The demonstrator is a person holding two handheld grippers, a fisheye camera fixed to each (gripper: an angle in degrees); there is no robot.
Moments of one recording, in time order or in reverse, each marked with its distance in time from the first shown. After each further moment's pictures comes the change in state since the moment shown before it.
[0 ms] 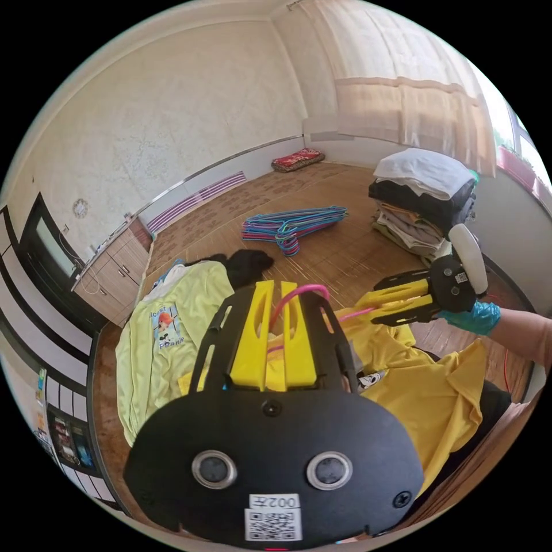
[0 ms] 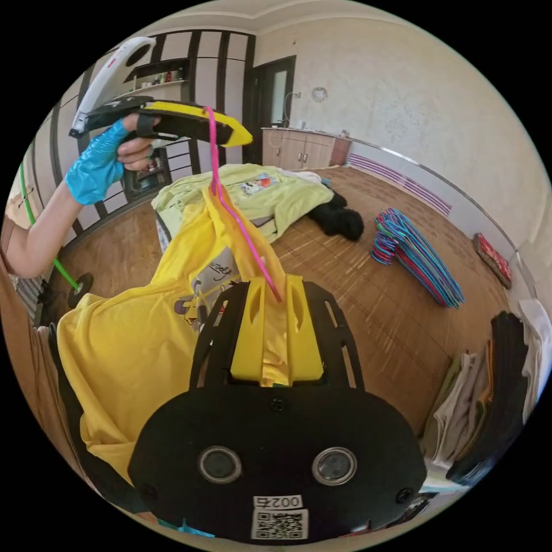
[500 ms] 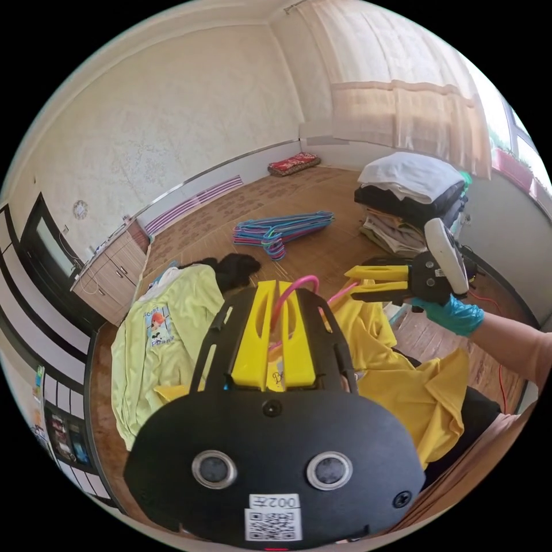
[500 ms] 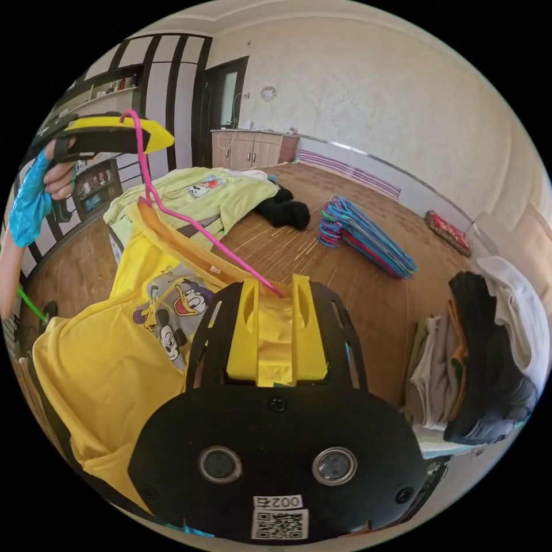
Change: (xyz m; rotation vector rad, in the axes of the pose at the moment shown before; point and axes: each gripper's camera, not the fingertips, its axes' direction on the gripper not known) left arm 0.046 -0.029 -0.009 -0.005 0.007 -0.008; right arm 0.008 0.042 -0.002 -0.001 0.186 0.128
